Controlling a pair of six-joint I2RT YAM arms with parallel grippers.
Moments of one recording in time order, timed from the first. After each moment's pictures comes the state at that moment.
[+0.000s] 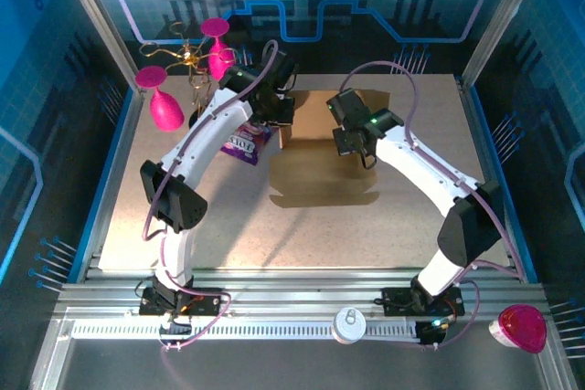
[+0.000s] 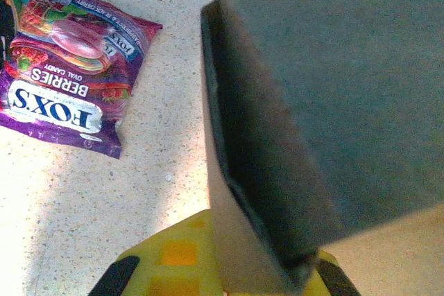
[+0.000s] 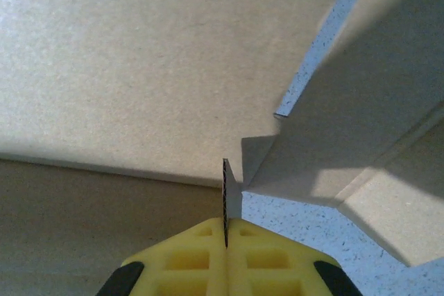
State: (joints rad) left arm -0.52 2.02 2.23 -1.32 -0.06 -0.48; right arm 0.57 1.65 1.51 -0.91 0.40 0.25
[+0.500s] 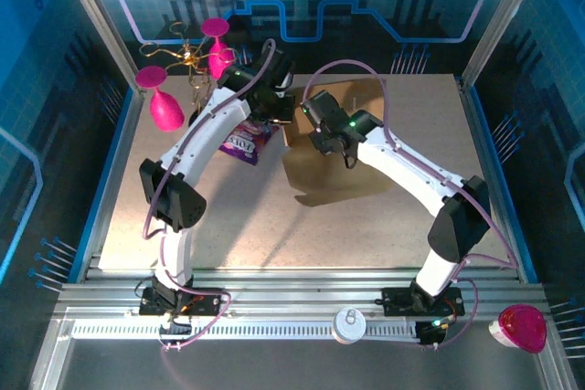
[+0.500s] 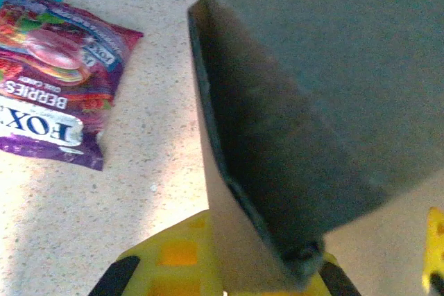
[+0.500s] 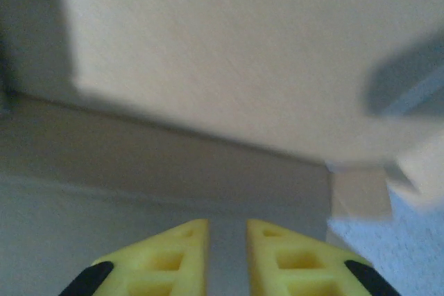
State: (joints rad) left arm -0.50 2.02 2.20 -1.26 0.02 -0.45; right arm 0.69 1.71 1.61 -0.87 0.44 0.04
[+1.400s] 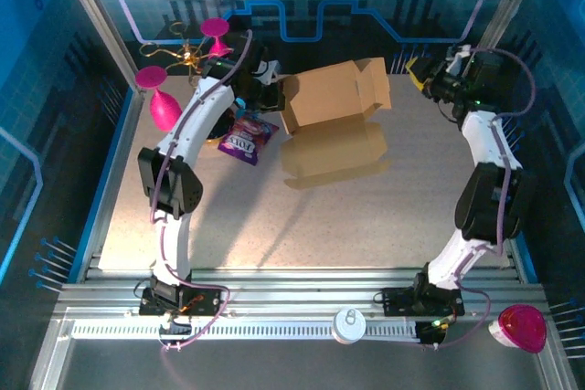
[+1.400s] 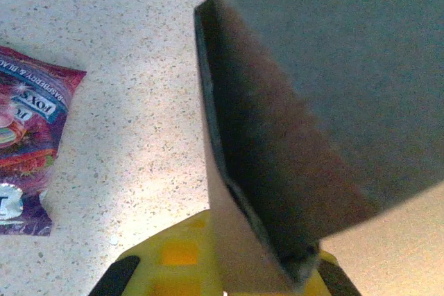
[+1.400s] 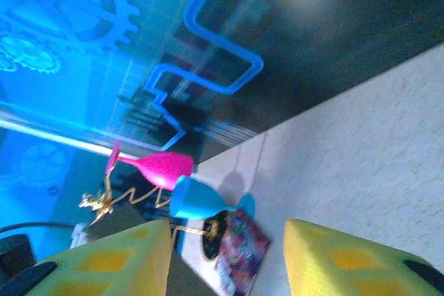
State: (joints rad) left arm -0.31 2.11 2.22 -1.13 0.38 -0.35; right arm -0.24 1.80 1.47 0.00 -0.91 0.83
